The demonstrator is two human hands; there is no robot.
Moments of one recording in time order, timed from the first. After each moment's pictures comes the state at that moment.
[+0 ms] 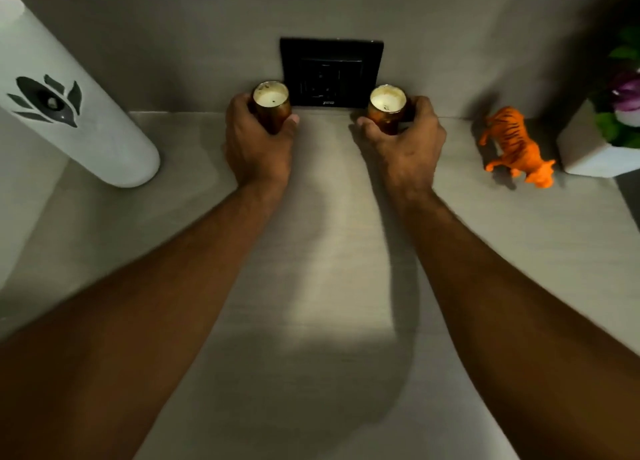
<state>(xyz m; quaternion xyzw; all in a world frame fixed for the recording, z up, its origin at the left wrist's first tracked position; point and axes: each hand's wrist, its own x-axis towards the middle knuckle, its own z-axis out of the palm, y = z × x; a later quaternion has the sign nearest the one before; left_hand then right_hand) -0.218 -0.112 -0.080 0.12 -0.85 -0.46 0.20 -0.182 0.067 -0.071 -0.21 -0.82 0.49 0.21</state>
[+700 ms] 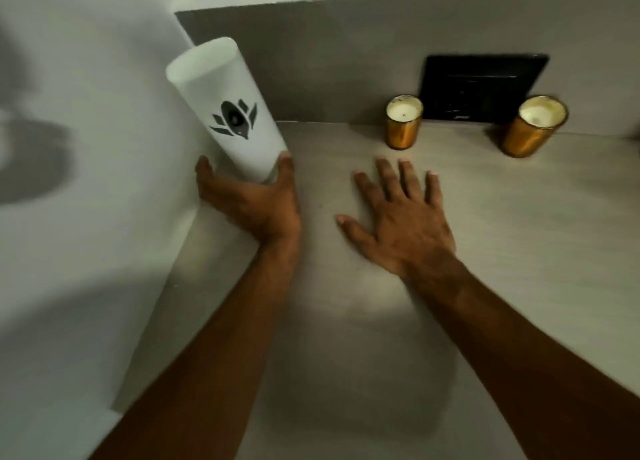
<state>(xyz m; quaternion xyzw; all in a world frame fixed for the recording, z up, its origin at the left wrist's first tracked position) -0.164 -0.249 -0.066 0.29 -0.75 -0.43 0.41 -0.139 -0.075 -0.083 0.12 -0.98 0.11 -0.09</state>
